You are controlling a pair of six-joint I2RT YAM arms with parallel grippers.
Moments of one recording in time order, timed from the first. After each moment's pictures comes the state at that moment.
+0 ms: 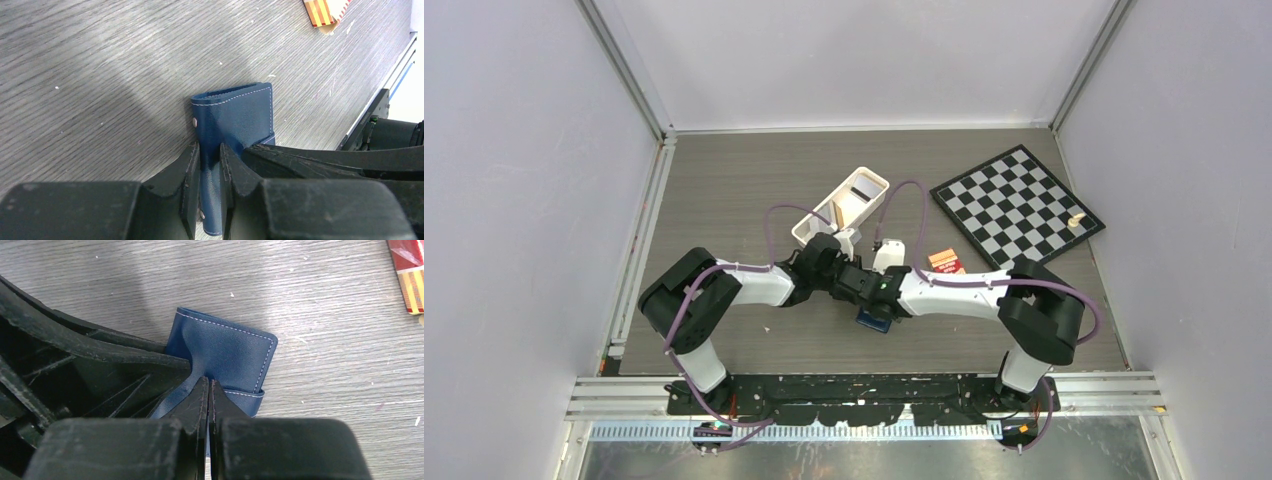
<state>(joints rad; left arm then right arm) -0.77 1.70 0.70 0.30 0.34 -0.63 1.10 1.67 1.01 -0.63 0.60 1.16</state>
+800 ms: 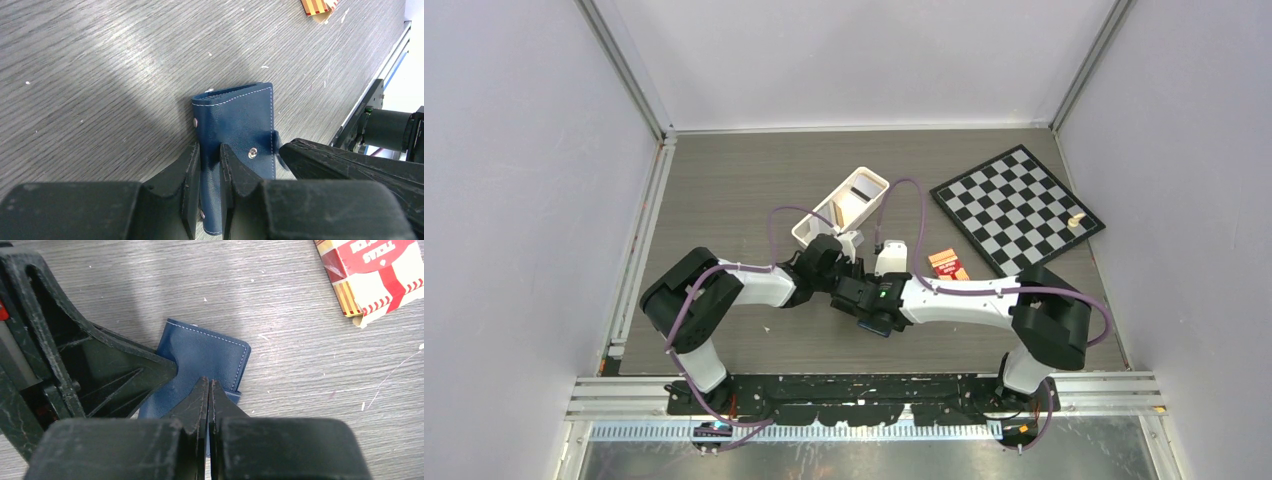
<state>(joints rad) -0.77 1.71 0.70 0.31 0.36 -0.64 1.18 1.64 1.04 -0.77 0.75 1.21</state>
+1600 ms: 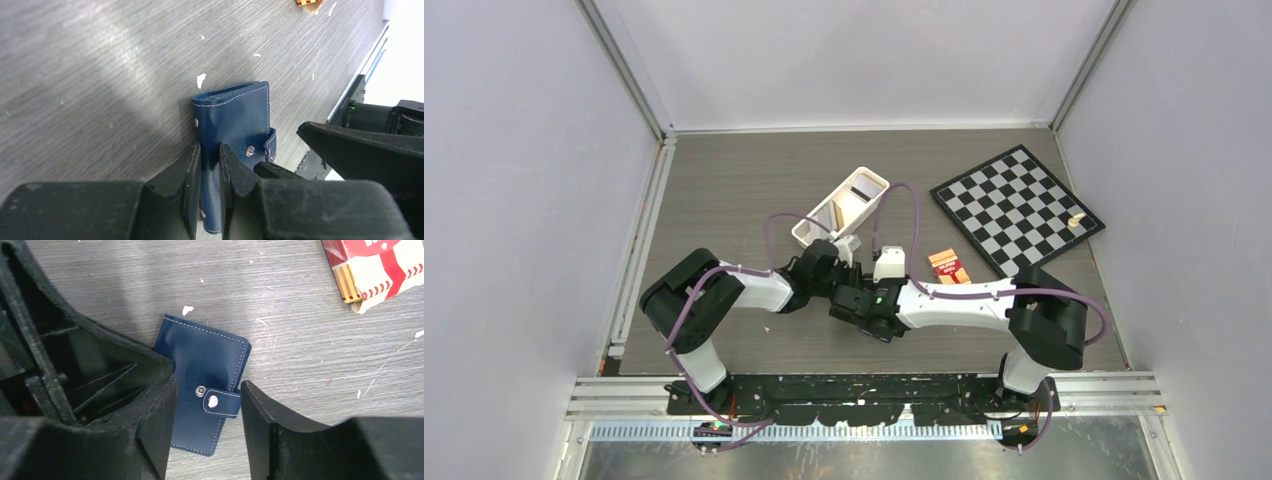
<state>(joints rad) -0.78 1.71 0.67 0.36 0.40 -0.68 1.21 1.65 1.04 -0.82 0.75 1.24</state>
